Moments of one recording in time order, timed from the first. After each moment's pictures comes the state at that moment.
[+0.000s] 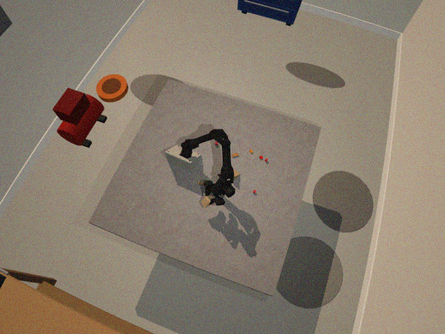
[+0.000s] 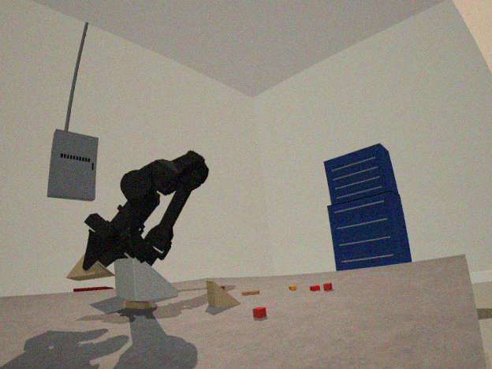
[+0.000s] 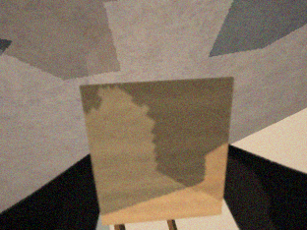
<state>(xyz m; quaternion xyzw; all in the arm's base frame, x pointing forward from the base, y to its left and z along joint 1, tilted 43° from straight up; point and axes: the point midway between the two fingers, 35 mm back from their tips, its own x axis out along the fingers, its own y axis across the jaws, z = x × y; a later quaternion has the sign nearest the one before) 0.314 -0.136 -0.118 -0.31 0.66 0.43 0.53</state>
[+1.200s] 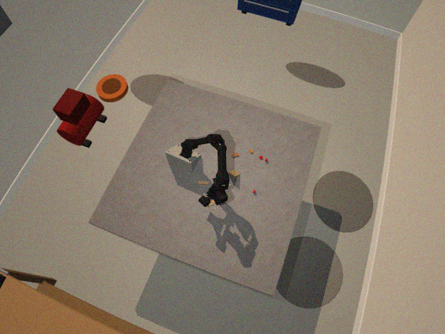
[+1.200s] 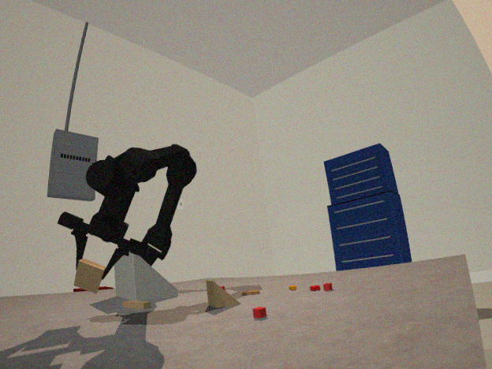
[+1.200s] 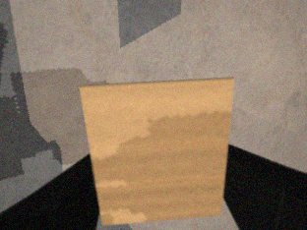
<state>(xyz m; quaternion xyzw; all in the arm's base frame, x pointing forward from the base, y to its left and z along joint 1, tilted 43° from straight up) 0.310 -0.144 -0.124 0.16 0.78 0.08 0.60</state>
